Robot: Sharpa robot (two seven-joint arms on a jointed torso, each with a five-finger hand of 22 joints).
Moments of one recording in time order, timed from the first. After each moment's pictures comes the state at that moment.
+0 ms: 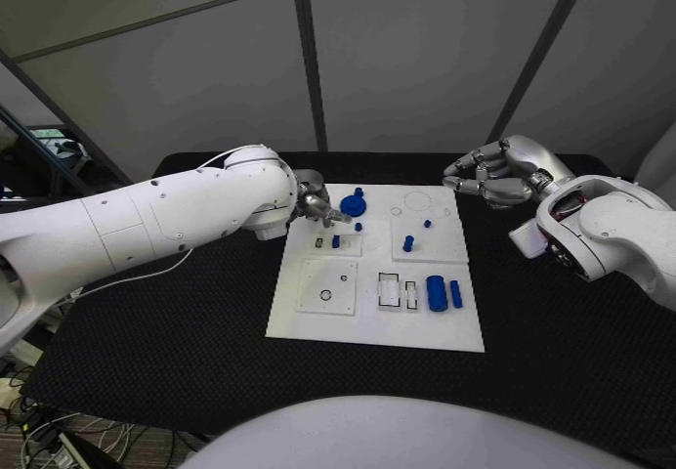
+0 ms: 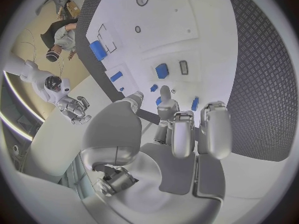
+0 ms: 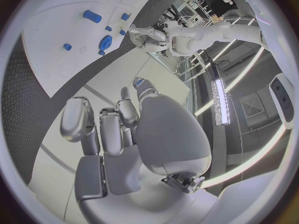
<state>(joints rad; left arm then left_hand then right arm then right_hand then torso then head) 1.18 -0.69 0.06 1.35 -1.15 0.11 -0.54 0.97 -0.12 0.25 0.27 0.06 0.87 0.05 0.70 0.60 1.20 -0.02 1.23 0.92 1.47 -0.08 1.56 1.31 0.08 1.46 0.03 1.38 1.31 1.22 -0.89 -0.01 1.57 -0.86 -0.40 0.01 1.40 -0.07 0.03 0.19 0.49 0.95 0.14 0.24 0.24 1.33 0.05 1.20 1.21 1.46 -0.03 1.41 1.31 0.07 1.36 0.09 1.27 1.28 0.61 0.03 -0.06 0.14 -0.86</state>
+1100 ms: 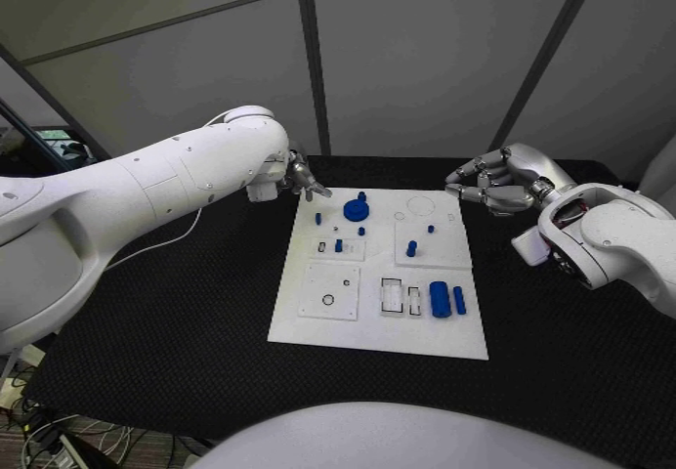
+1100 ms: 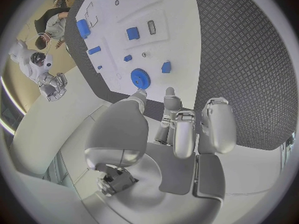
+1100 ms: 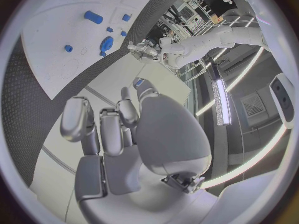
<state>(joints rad) 1.27 -0.52 0.07 0.93 -1.12 0.30 -0.54 1.09 -0.07 0.15 0.28 0.06 0.82 0.10 0.58 0.50 1.11 0.03 1.17 0.81 1.47 -0.05 1.56 1.31 0.08 1.46 0.06 1.30 1.31 1.22 -0.88 -0.01 1.57 -0.86 -0.40 0.00 1.40 -0.07 0.04 0.19 0.49 0.95 0.14 0.24 0.24 1.33 0.05 1.20 1.21 1.46 -0.03 1.41 1.31 0.07 1.36 0.09 1.27 1.28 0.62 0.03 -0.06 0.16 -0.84</state>
